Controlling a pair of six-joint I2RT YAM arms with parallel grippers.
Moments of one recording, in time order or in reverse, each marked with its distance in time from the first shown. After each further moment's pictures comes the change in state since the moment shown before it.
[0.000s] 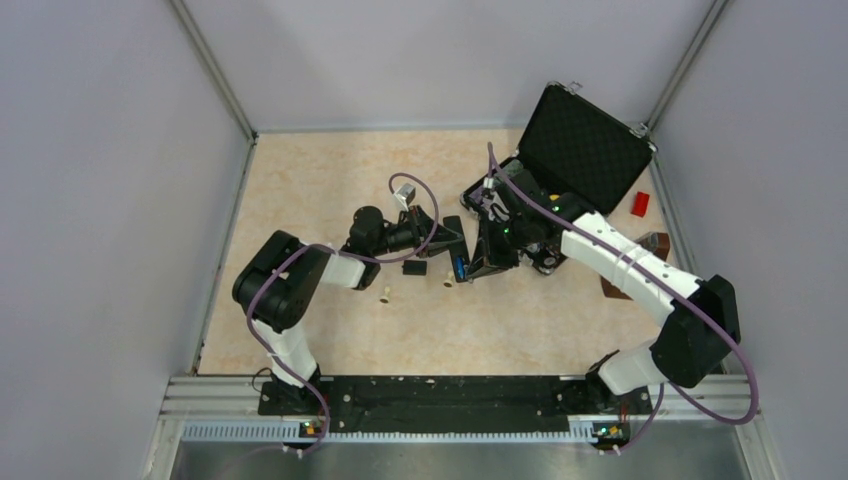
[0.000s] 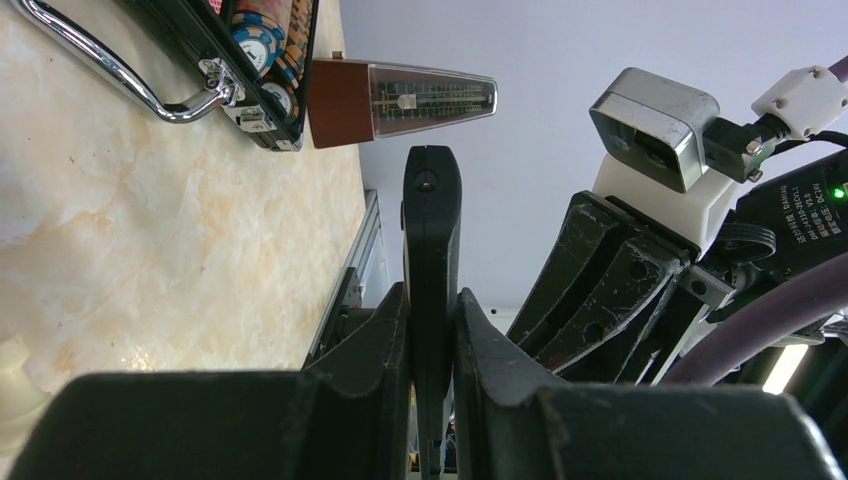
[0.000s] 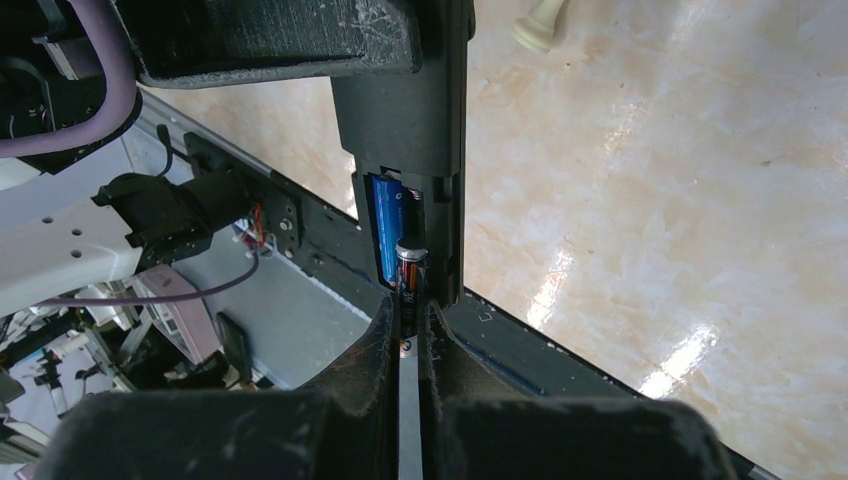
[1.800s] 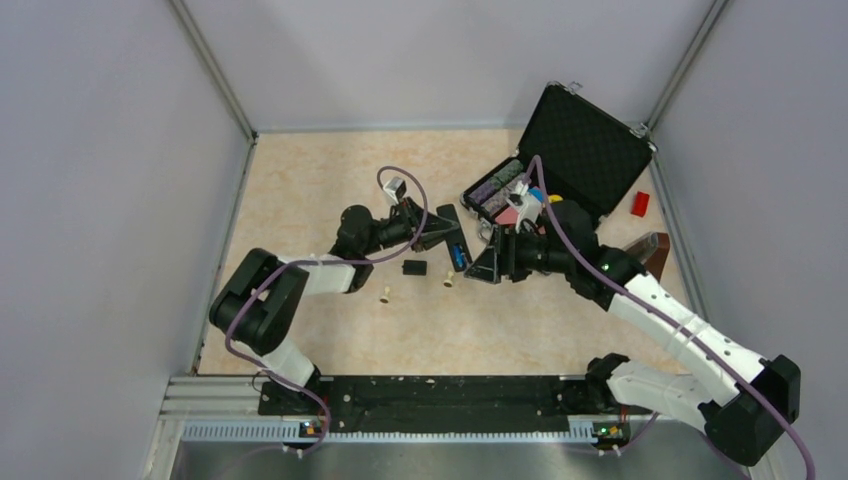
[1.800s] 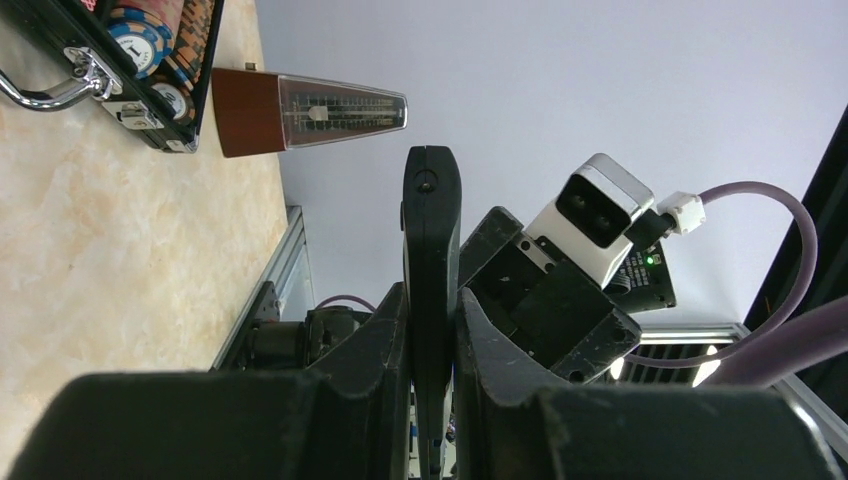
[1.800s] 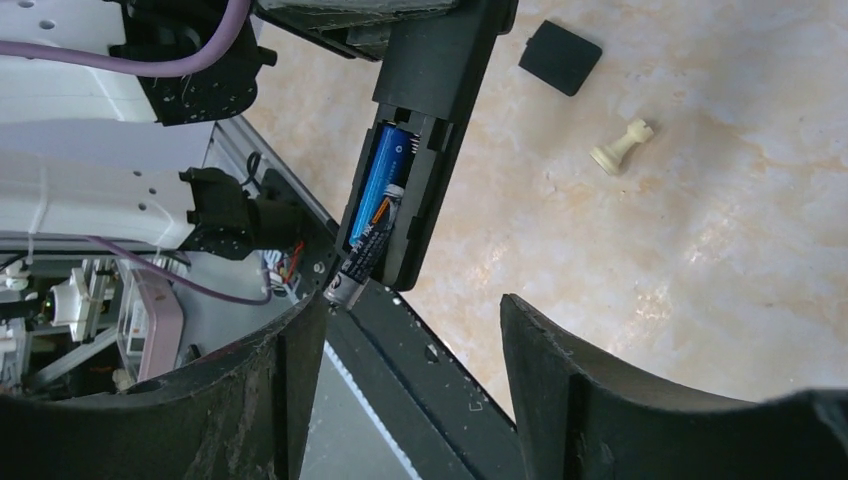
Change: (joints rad) left arm 0.000 -0.141 -0.035 0.011 -0.058 -0.173; right arm 0.000 -0.428 -0.351 0.426 -0.005 -0.054
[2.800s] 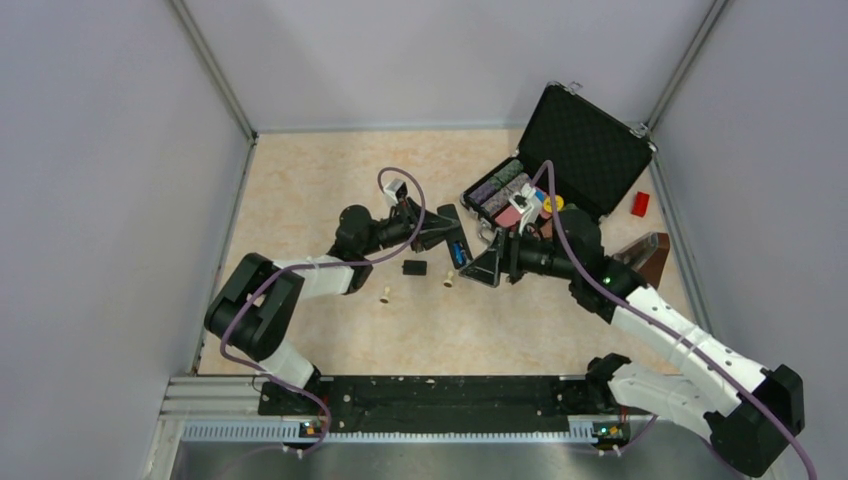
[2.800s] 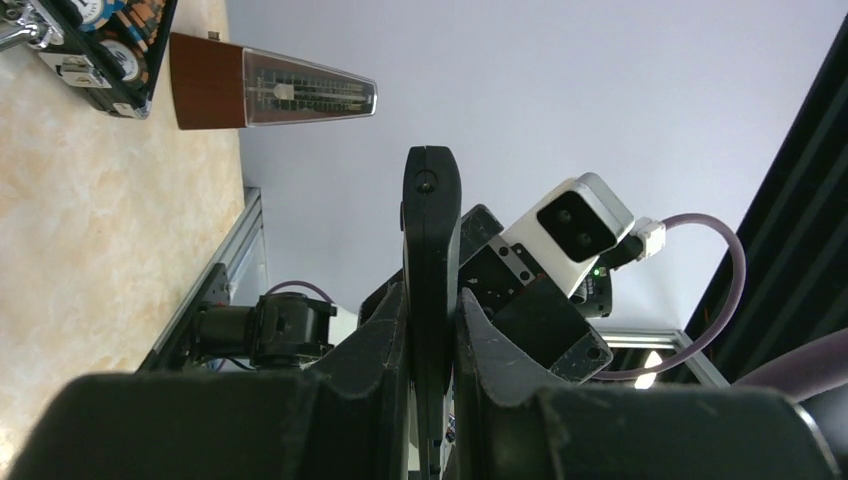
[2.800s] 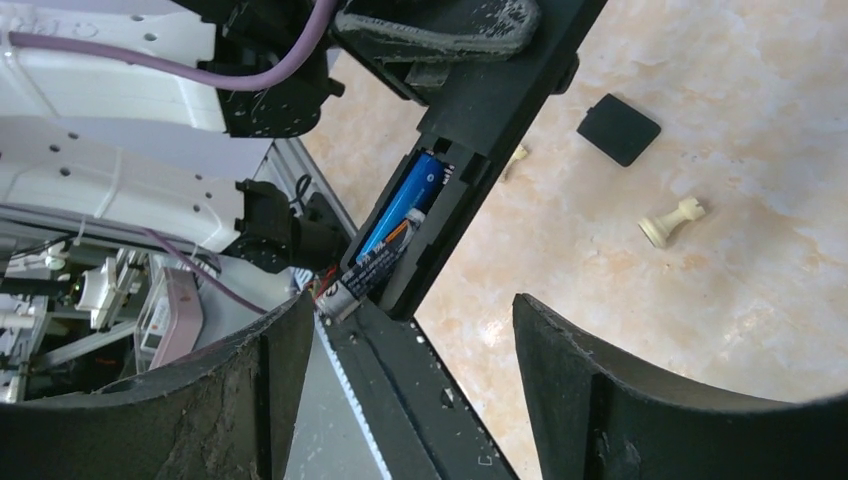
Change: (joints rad) left arm -0.008 -0.063 -0.002 -0.066 -0.002 -0.098; right arm -0.001 -0.051 -0.124 0.269 -0.071 0.020
